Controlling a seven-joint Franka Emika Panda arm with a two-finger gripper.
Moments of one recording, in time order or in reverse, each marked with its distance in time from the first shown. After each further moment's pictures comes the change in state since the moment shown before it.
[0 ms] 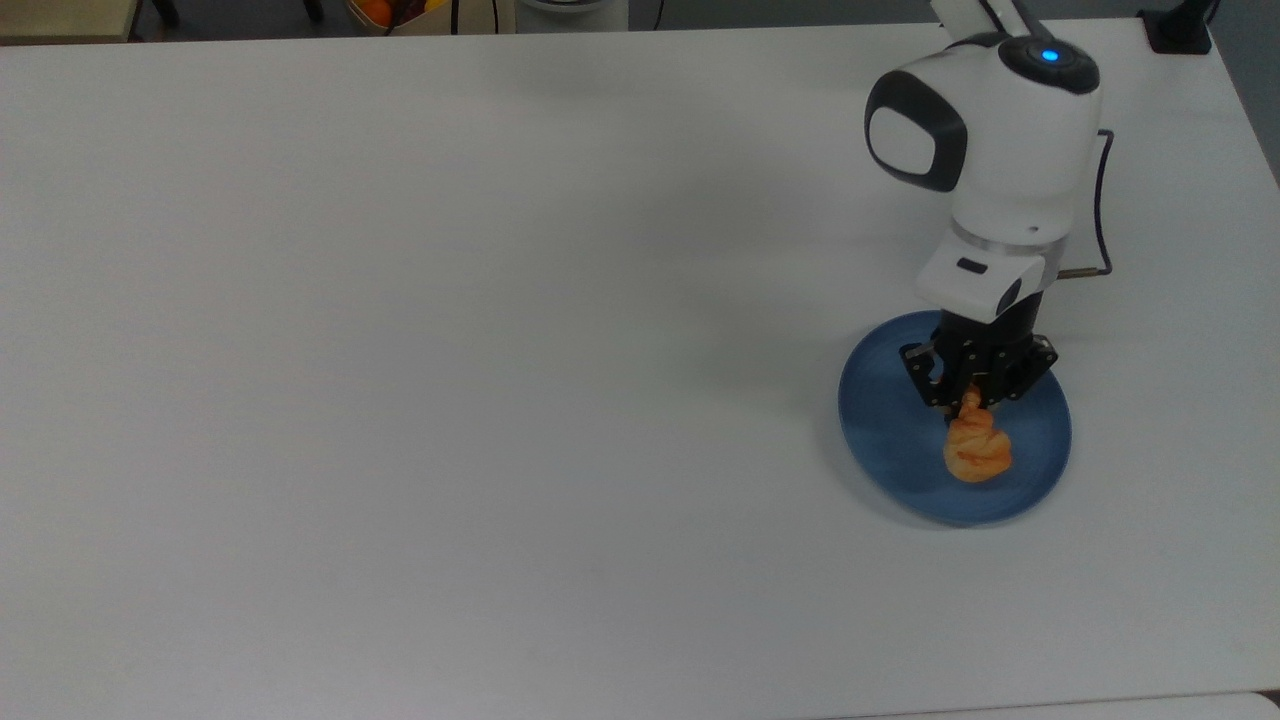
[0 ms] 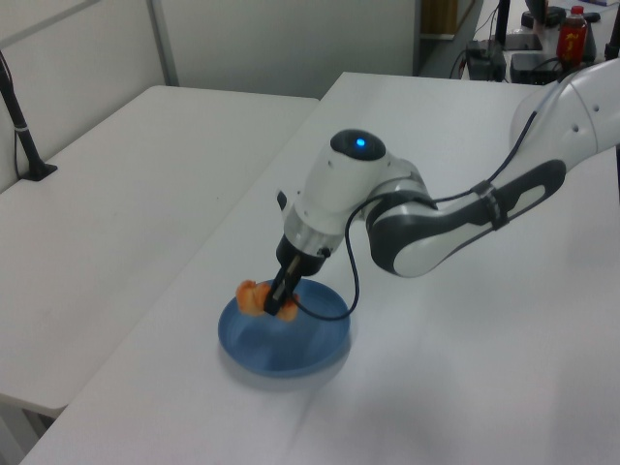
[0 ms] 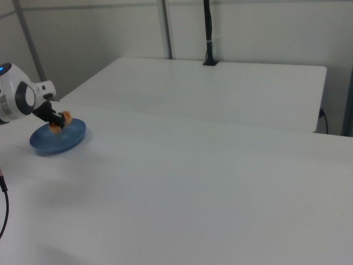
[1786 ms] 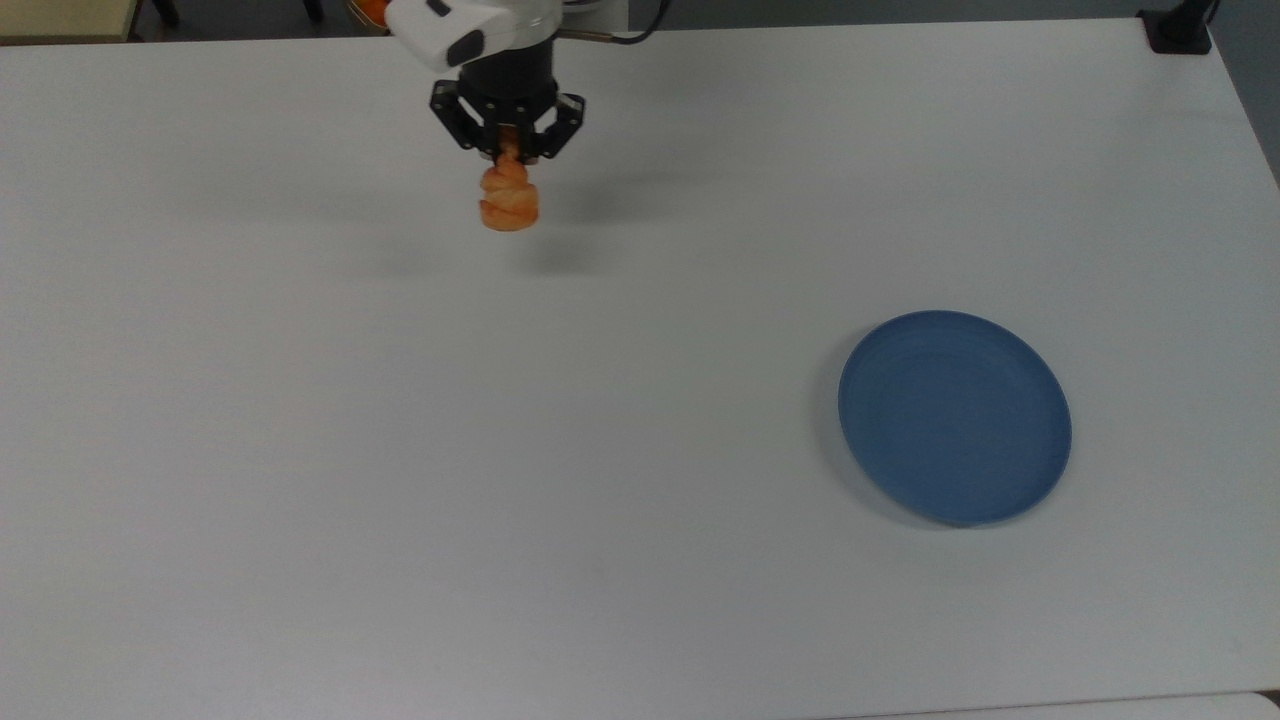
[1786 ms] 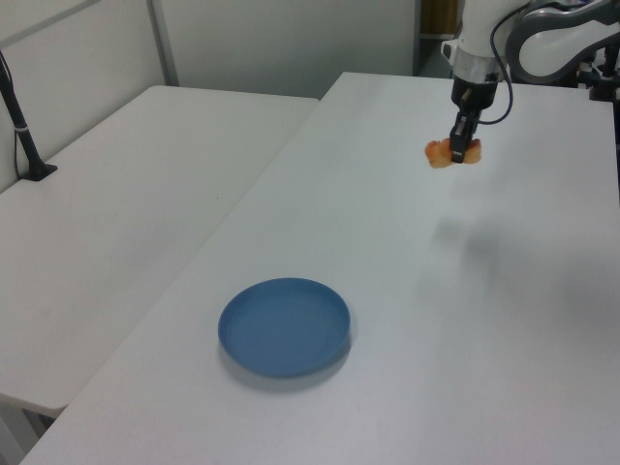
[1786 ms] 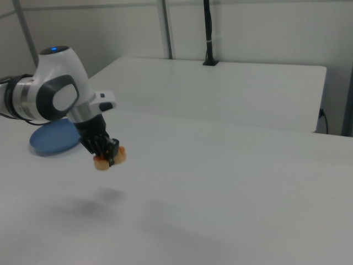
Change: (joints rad) arm -0.533 -0.922 0.061 -1.038 0.000 -0.220 -0.438
